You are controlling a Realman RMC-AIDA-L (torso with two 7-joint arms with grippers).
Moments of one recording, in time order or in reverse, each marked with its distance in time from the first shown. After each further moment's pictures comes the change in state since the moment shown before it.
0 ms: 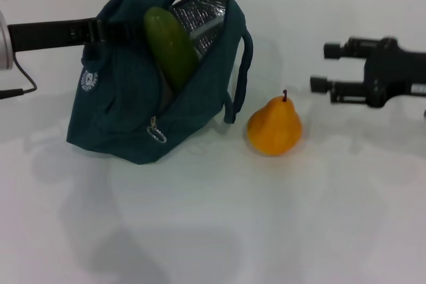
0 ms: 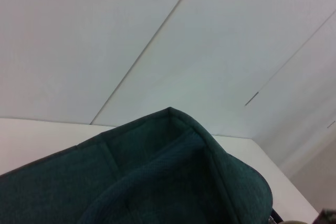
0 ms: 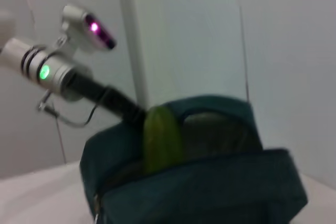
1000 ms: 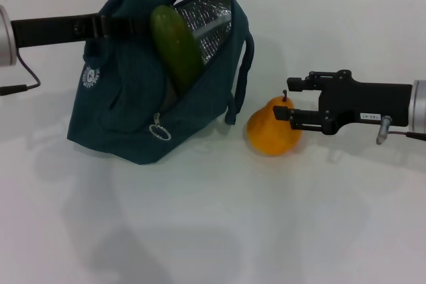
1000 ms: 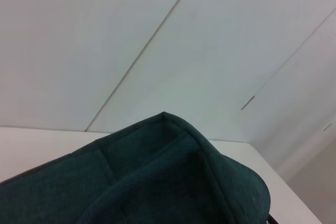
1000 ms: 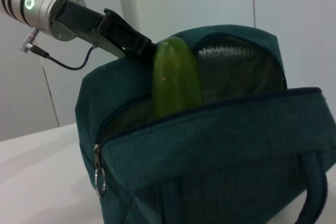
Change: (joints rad) left arm -0.009 -0.004 0.000 -0.002 -0.008 -0.007 0.010; right arm 0.051 0.123 0.046 0.101 -0.153 0.110 -0.055
